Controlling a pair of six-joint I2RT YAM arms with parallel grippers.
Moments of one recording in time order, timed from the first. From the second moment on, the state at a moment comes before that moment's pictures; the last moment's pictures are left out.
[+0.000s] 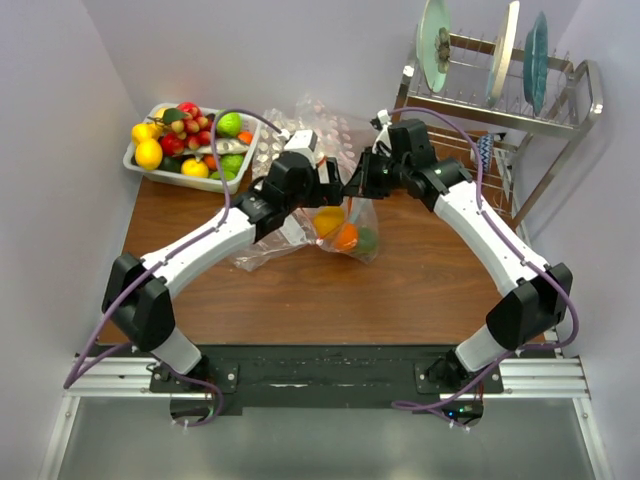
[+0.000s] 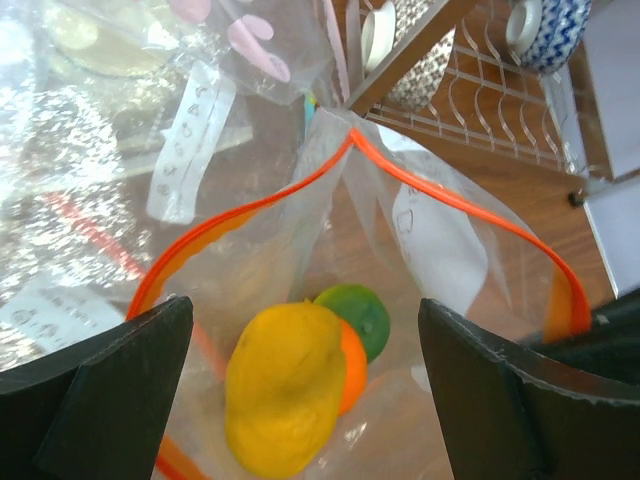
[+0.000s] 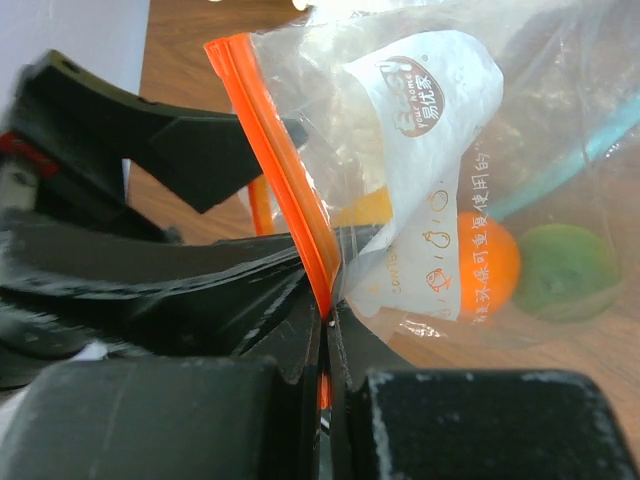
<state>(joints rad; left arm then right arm) -0.68 1.58 1.32 -0.18 -0.16 -0.53 0.48 1.57 1.57 -0.66 -0.31 0.55</state>
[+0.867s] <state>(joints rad) 0.02 1.59 1.56 -0.45 -0.04 -0.33 0.48 1.60 1.51 -0.59 -0.38 0.57</state>
